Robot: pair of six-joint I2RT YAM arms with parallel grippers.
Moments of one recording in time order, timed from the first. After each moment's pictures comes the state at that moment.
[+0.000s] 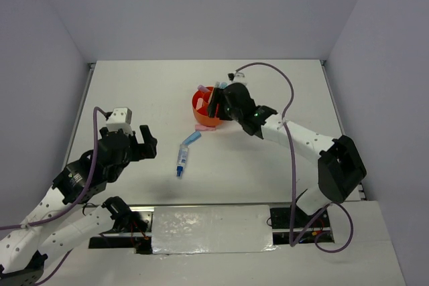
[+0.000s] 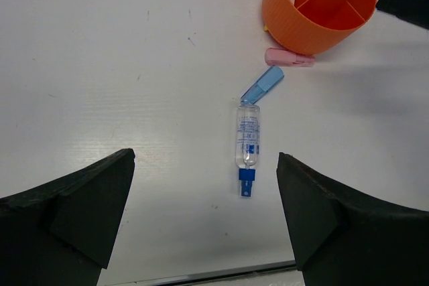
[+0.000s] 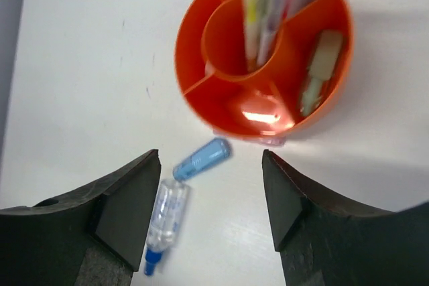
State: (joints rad) left arm -0.72 0.61 0.89 -0.81 -0.51 -0.53; right arm 0.64 1.55 1.14 -0.14 0.15 0.67
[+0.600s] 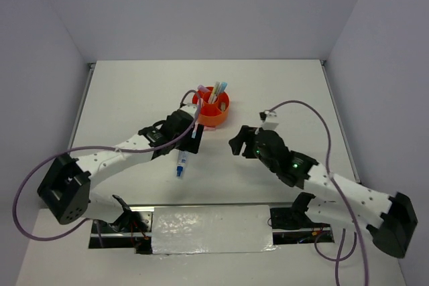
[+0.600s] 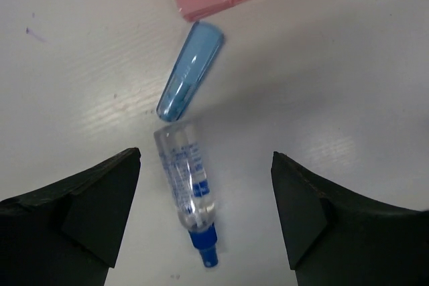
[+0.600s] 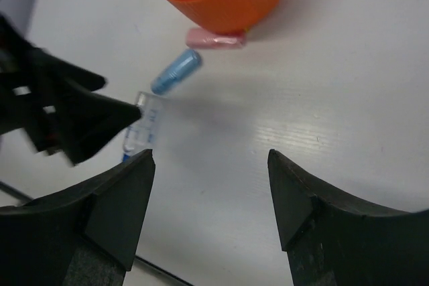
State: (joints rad) left arm -0.72 1.35 0.89 -0.40 -0.24 -0.37; right arm 0.86 0.94 0.59 -0.18 0.36 0.74
